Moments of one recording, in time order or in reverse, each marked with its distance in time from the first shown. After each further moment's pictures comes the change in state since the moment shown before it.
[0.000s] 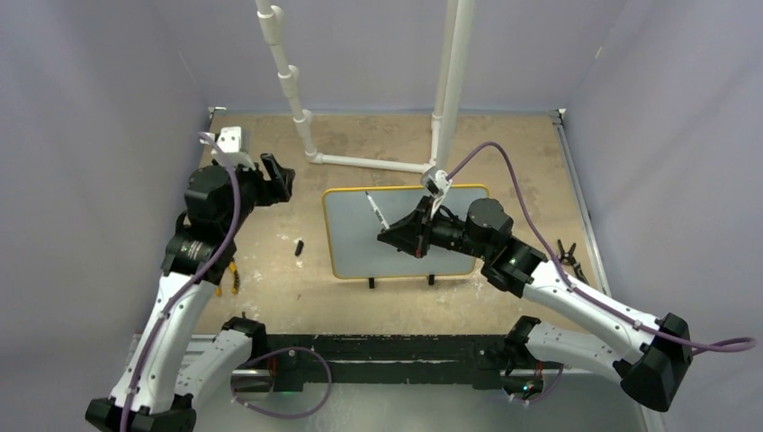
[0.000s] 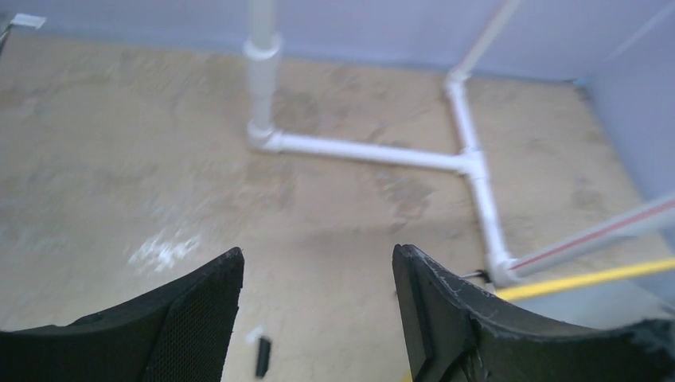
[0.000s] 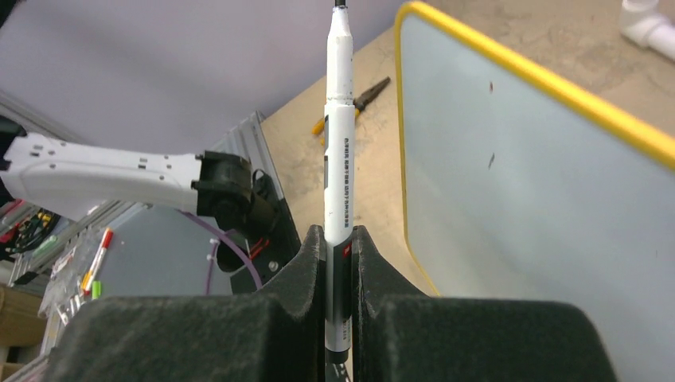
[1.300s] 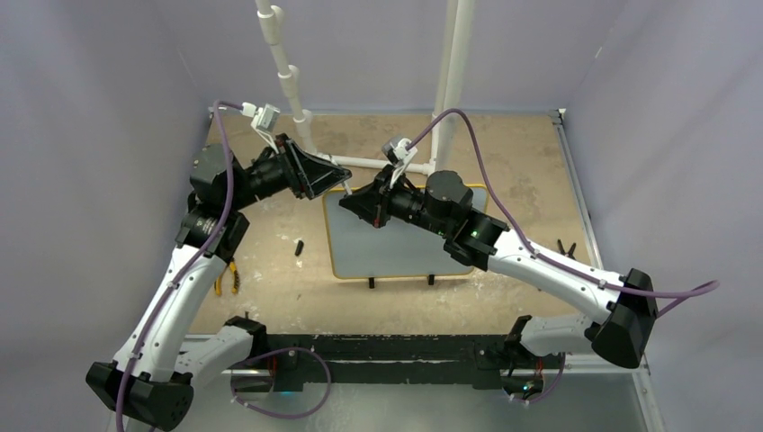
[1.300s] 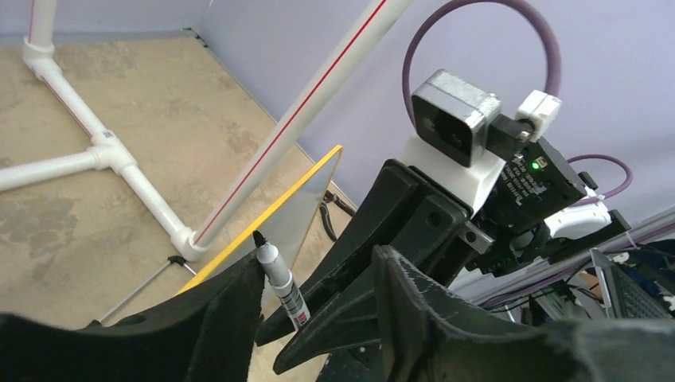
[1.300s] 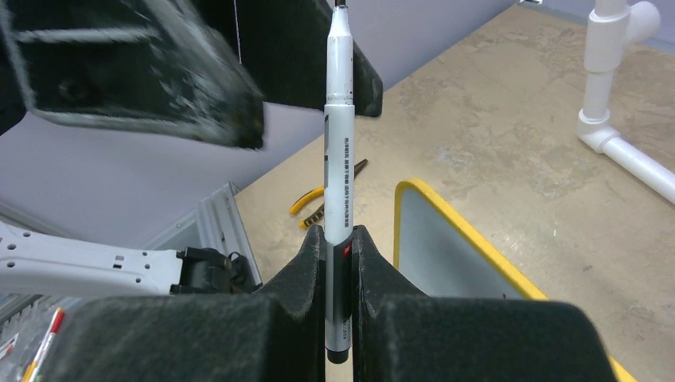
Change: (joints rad) left arm -0.056 0.119 0.100 0.379 0.818 -0.433; right arm 0.114 0.320 0.334 0.066 0.209 -0.052
